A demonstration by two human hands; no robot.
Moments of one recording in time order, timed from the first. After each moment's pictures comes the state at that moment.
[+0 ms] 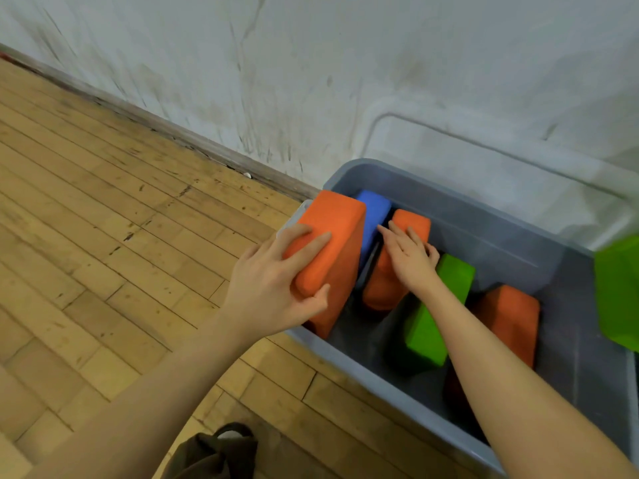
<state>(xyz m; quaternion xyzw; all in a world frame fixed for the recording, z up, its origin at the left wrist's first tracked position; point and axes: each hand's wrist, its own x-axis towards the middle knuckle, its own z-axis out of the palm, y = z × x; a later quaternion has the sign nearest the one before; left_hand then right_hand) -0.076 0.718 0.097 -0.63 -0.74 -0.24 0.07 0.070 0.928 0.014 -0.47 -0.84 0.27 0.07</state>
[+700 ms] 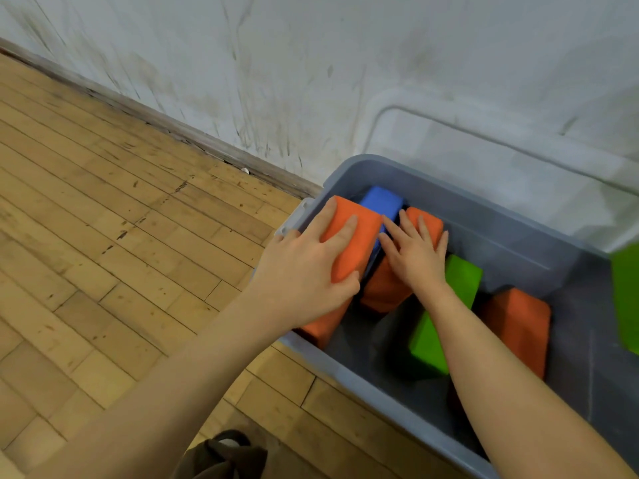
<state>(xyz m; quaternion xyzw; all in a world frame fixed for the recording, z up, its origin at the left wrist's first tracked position) -0.063 0.757 0.118 -0.62 -0.78 -0.13 -0.01 0.061 0.943 0.006 -0.49 -0.86 0.15 0.03</state>
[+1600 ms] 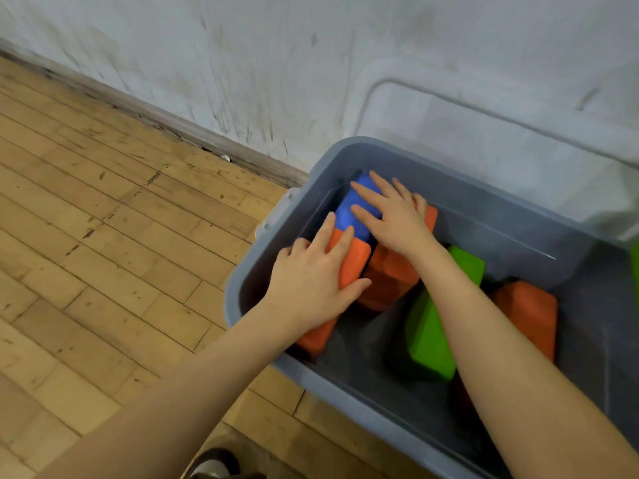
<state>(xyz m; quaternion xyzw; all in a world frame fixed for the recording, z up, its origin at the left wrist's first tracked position) -0.061 0.799 0.041 -0.61 -0.79 -0.08 -0.03 0.025 0.971 0.018 -0.39 -0.91 0.16 0.04</state>
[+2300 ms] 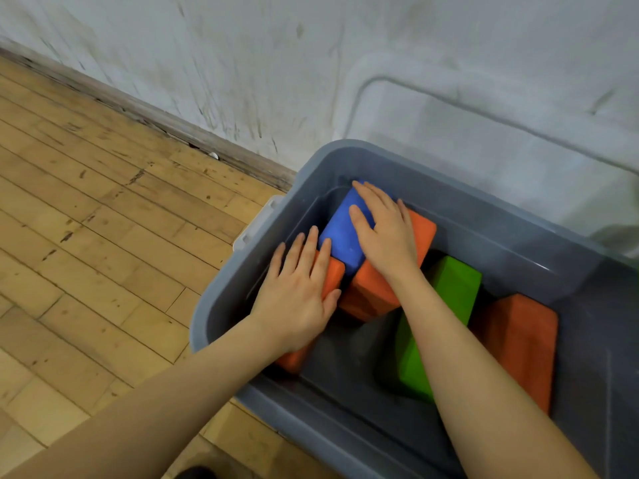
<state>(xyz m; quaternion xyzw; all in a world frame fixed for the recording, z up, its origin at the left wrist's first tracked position) -0.067 0.818 -0.003 -0.62 -0.79 -0.01 0.00 0.020 0.978 -0.007 -0.40 -0.85 0.25 0.22</state>
